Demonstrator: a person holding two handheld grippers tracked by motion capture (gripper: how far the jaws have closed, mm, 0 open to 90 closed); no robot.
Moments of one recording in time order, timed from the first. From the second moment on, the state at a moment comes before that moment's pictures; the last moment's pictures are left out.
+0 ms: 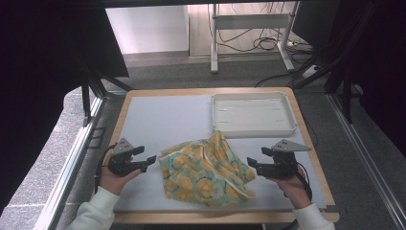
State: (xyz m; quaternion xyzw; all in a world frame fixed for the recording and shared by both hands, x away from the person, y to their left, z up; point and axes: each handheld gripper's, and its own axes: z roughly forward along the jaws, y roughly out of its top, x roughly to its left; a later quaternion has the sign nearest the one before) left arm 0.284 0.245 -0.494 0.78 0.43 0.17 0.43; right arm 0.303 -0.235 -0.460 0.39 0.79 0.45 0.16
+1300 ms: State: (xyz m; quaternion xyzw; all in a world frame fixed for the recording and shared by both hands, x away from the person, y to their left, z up) left arm 0.325 0.196 -0.494 0.82 0.38 0.09 0.42; right arm 0.292 -0.167 -0.463 0.31 0.85 0.41 0.11
